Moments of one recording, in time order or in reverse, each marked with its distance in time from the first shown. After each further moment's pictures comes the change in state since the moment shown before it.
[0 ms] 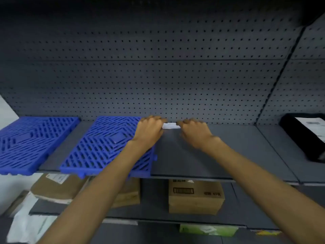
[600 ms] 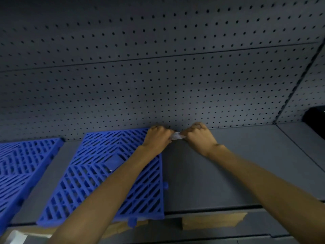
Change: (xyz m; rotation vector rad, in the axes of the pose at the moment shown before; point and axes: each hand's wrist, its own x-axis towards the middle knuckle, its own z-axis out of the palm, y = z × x) left_hand 0.078 -0.031 0.093 -0.062 -0.127 0.197; right_hand 0.083 0.013 0.094 0.019 0.047 -0.038
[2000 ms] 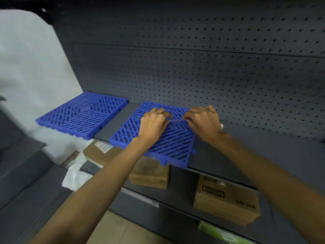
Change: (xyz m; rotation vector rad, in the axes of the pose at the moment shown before) left_hand -0.186 -0.015 -0.090 -0.018 0.260 -0.459; right_hand -0.029 -0.109 -0.109 0.194 0.302 -0.226
